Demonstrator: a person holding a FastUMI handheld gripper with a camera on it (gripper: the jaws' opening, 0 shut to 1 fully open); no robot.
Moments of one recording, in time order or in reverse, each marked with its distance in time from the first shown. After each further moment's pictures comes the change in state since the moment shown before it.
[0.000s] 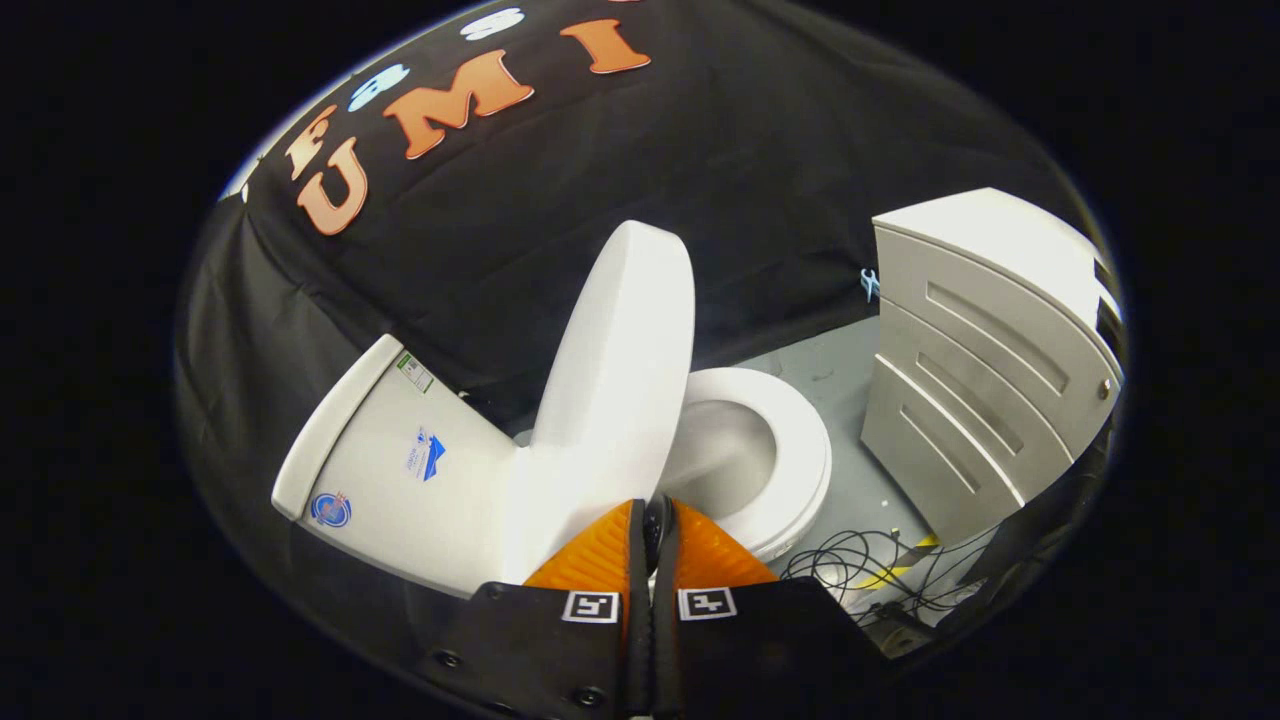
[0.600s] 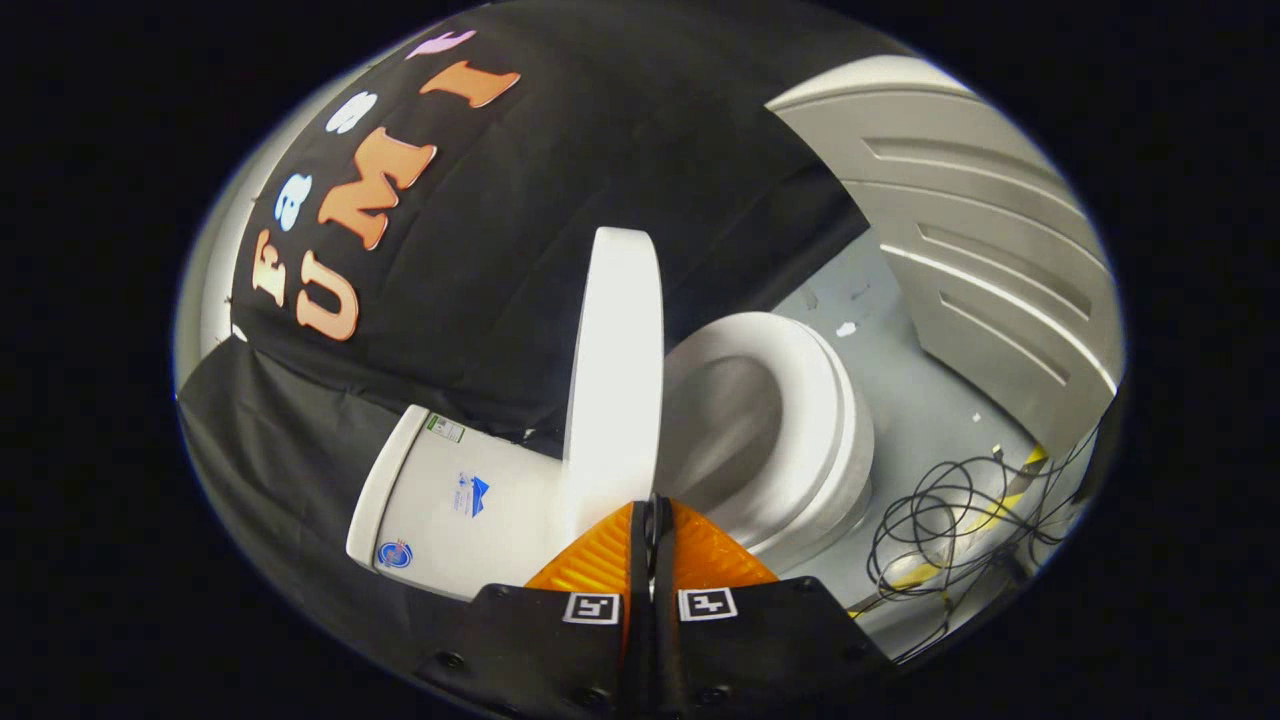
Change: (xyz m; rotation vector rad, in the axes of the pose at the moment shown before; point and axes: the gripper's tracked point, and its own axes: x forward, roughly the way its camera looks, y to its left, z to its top) arm 0.026 -0.057 -0.024 0.325 0.026 0.228
